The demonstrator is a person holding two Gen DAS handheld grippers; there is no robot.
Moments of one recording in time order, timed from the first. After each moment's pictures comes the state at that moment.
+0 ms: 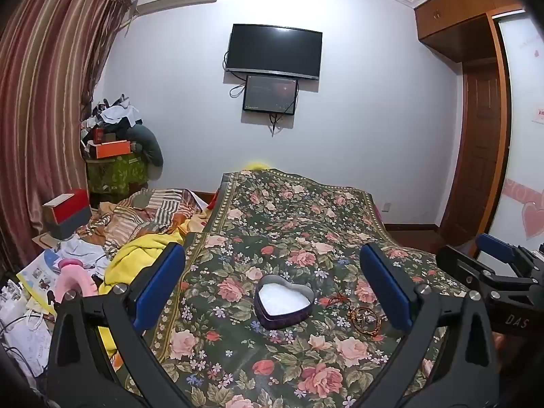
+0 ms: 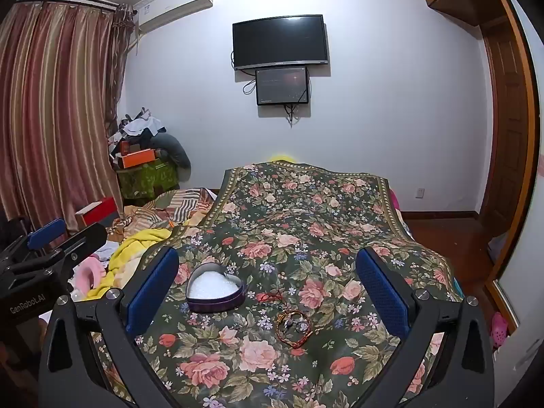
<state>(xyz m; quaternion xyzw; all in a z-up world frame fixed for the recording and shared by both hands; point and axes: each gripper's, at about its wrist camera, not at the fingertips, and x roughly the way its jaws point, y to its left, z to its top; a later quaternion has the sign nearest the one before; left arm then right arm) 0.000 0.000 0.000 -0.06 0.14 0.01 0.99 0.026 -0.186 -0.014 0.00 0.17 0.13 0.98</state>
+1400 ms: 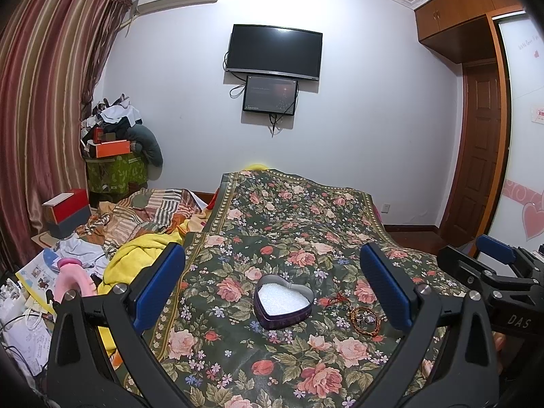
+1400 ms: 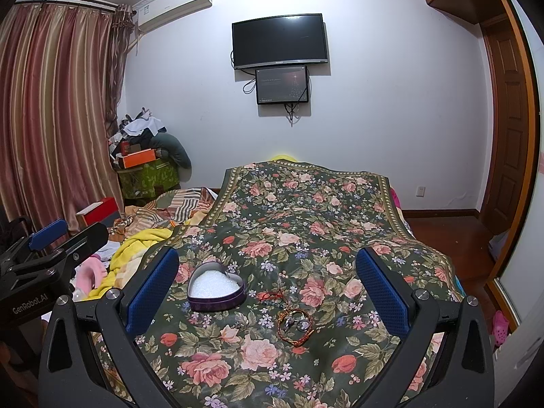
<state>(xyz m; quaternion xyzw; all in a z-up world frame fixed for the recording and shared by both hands) 0.000 -0.001 -0.002 -0.06 0.14 0.01 0.99 0.026 -0.186 -0.015 0.00 0.17 0.13 0.98</state>
